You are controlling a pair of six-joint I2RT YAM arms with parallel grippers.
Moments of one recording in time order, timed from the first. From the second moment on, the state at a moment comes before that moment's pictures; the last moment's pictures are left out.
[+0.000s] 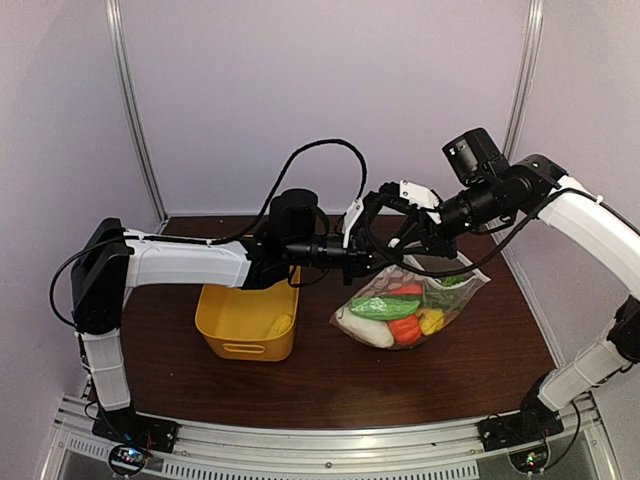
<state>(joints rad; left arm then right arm) -0.96 1.93 1.41 0.44 0.65 -0.10 0.65 1.43 1.57 -0.97 -0.42 -0.65</state>
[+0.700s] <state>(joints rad) -0.96 1.93 1.41 0.45 0.66 -0.10 0.65 1.43 1.59 -0.98 -0.46 -0.64</state>
